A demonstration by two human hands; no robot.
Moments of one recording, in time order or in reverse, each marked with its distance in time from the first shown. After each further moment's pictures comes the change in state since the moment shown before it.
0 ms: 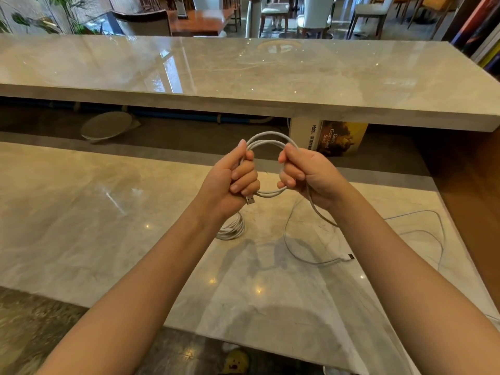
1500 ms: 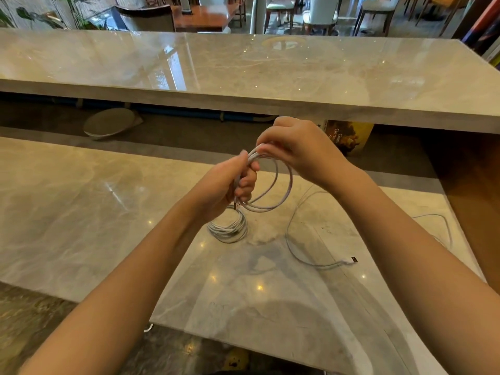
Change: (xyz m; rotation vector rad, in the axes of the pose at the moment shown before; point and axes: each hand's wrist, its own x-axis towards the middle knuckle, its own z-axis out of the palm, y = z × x) left_hand -0.007 0.011 -0.018 0.643 -0.115 0.004; right_hand 0.021 -0.036 0.015 -1.463 0.016 -0.700
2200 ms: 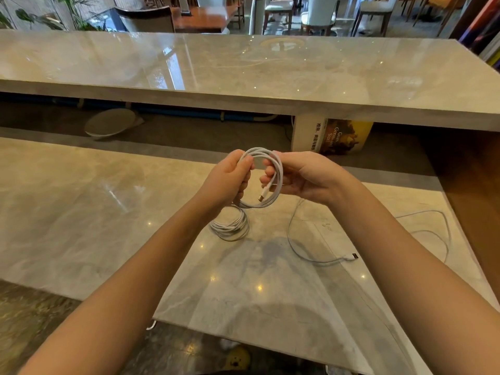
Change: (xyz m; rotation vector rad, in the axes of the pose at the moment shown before) left_hand -0.003 0.003 0.010 0.462 0.319 0.016; right_hand -0.022 -0.016 0.009 1.317 -0.208 1.010
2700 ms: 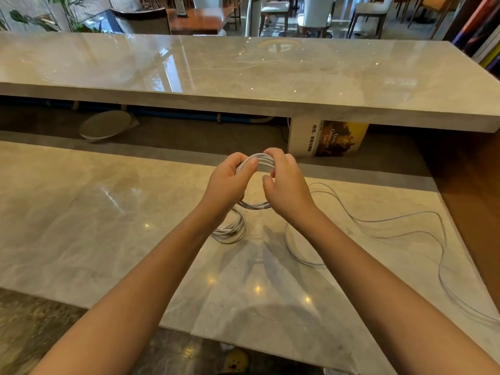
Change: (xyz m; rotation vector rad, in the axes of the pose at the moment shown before) left_hand 0.005 -0.002 0.019 -0.010 0.156 0.053; right_hand 0.024 0.043 0.026 -0.876 0.553 -0.462
